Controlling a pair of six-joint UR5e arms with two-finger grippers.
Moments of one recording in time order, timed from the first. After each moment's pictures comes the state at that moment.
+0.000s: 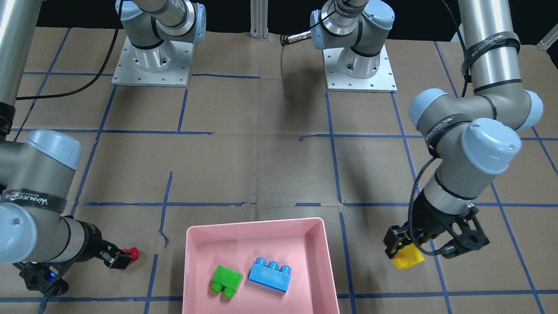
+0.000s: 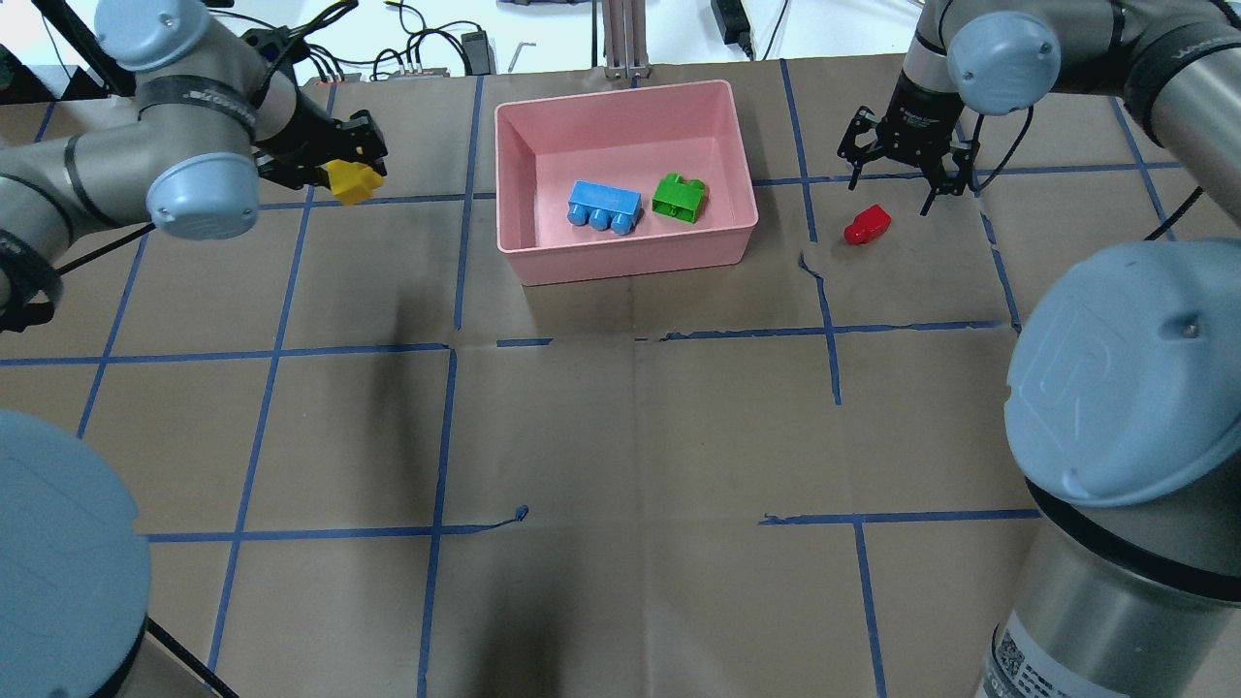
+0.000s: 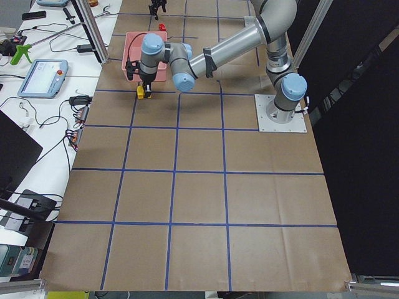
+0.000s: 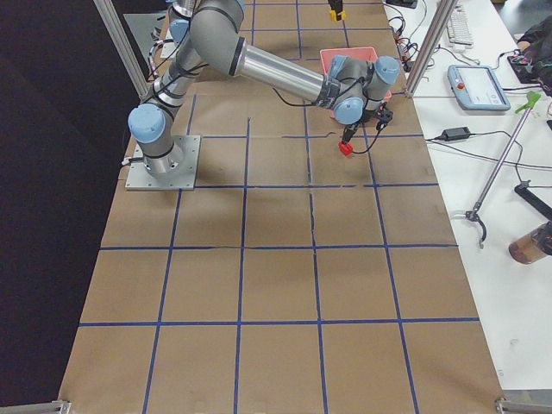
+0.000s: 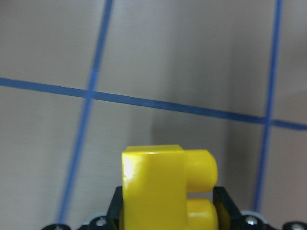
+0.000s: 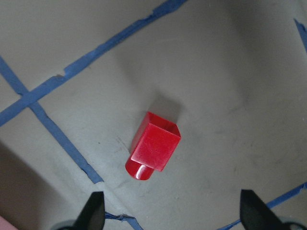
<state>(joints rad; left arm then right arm) -1.47 -2.02 -1.56 -0.84 1.44 -0.29 1.44 -0.92 1.30 -1.76 -1.55 0.48</state>
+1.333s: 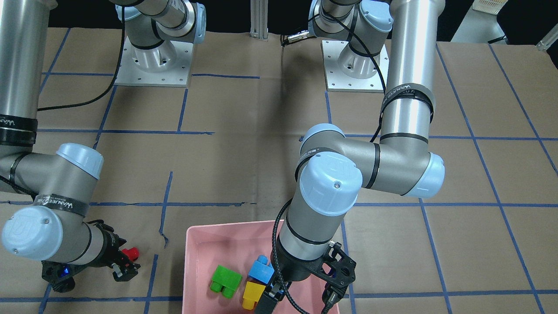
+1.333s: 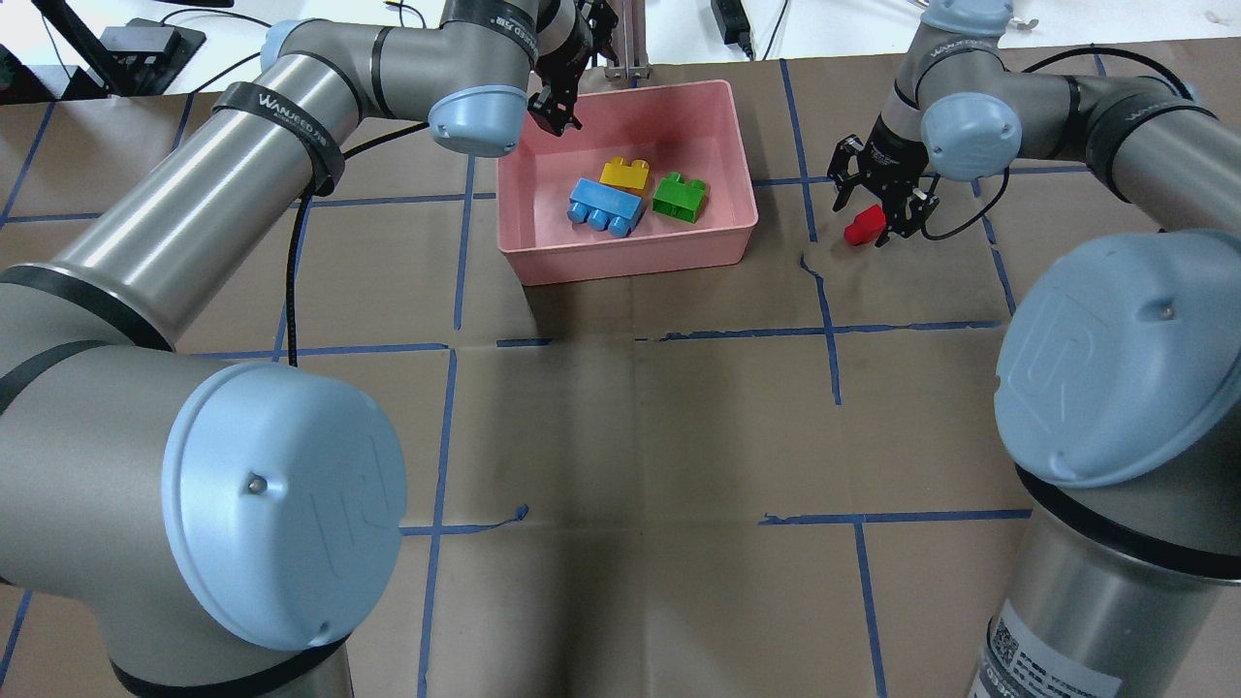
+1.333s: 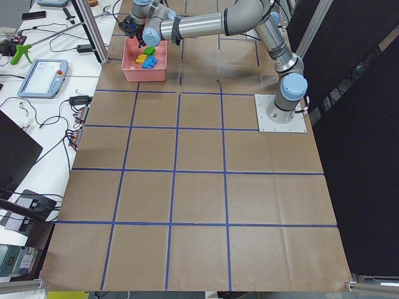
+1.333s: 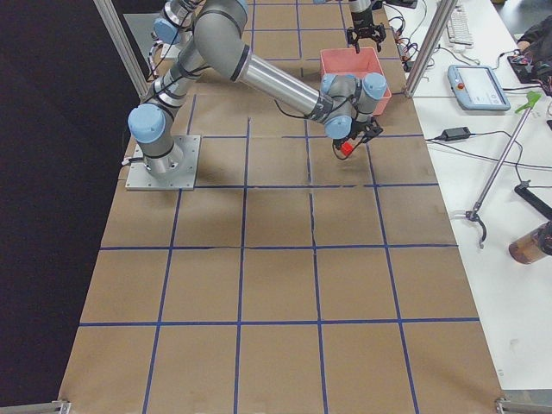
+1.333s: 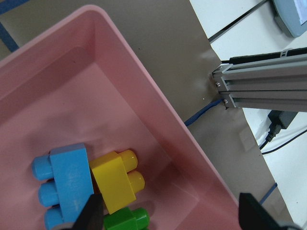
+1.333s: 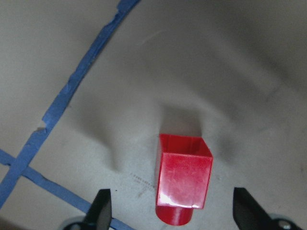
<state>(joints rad) -1.77 -2.29 -1.15 -0.85 1.44 -1.20 1.45 -0.88 1.39 -1.98 -1.49 0.80</state>
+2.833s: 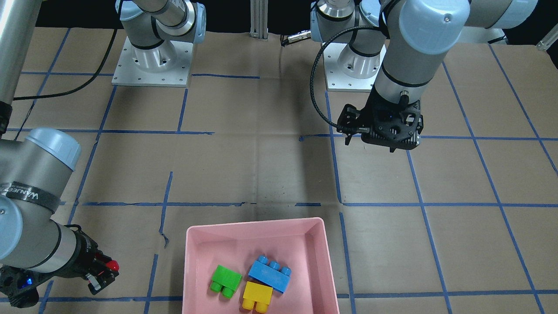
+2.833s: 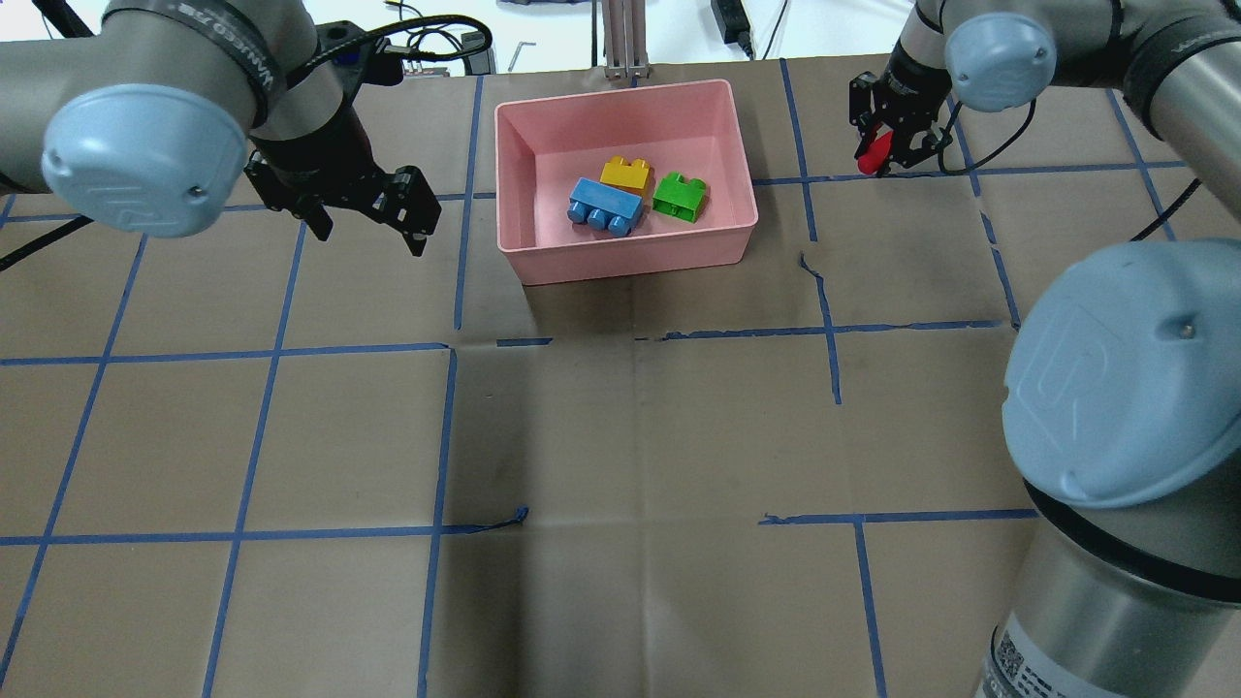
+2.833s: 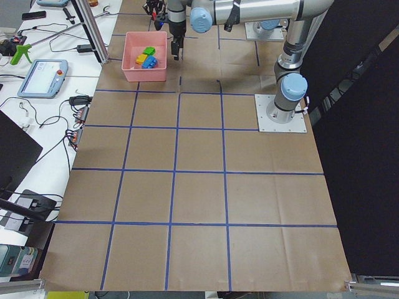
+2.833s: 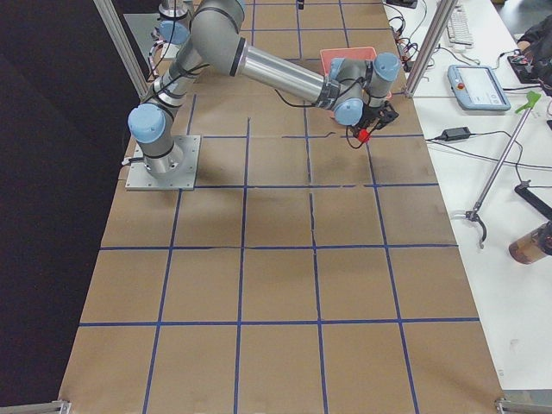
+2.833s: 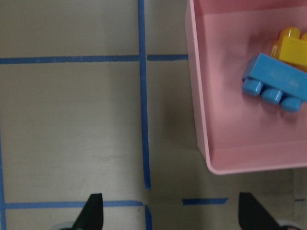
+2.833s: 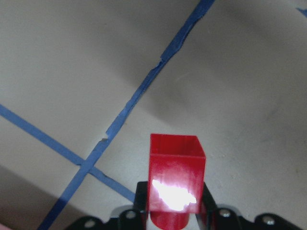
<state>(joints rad) -1.60 -1.64 -1.60 -1.48 1.62 0.19 1.46 -0.92 1.20 -1.85 -1.49 0.80</state>
